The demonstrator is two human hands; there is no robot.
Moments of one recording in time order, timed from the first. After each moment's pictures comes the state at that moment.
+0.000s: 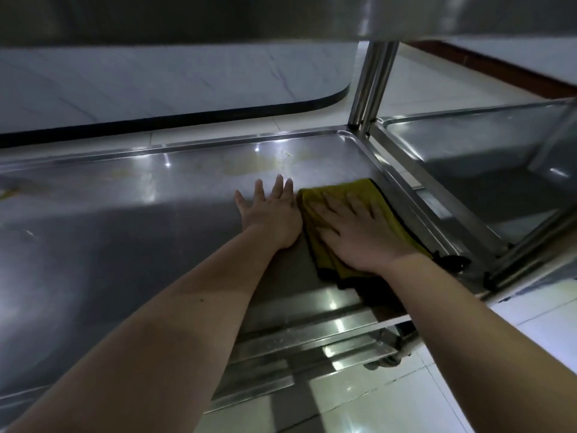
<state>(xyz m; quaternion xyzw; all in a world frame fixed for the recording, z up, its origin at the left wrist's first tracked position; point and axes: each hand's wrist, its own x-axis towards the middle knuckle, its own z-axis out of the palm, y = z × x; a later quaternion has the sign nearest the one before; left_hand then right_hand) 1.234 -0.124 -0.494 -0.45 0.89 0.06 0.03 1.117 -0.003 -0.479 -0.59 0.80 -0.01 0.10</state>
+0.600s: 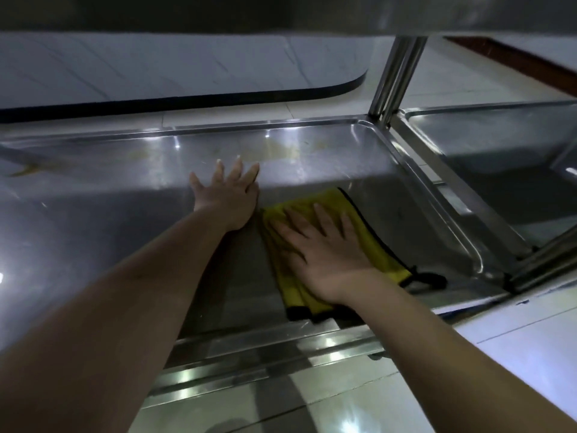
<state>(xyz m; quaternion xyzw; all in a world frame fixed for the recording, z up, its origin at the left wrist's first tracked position) 1.322 -0.186 -0.498 -0.47 0.88 0.01 0.01 1.202 -0.001 -0.478 -0.65 0.75 0.01 0.11</state>
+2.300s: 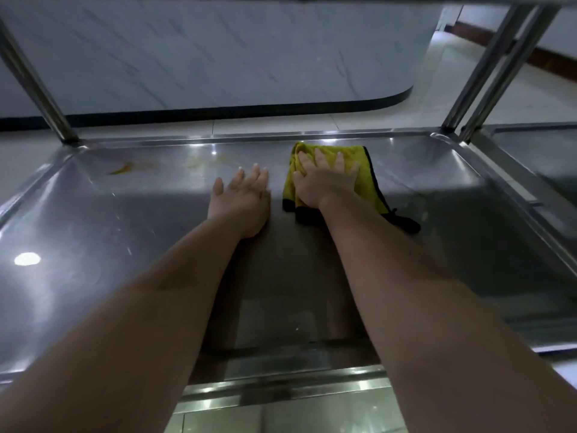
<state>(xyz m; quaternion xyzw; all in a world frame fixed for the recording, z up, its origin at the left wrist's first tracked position) 1.428 -0.253 -0.507 -0.49 0.87 0.02 -0.03 1.264 -0.222 -0.483 -0.57 0.82 0.01 0.07</state>
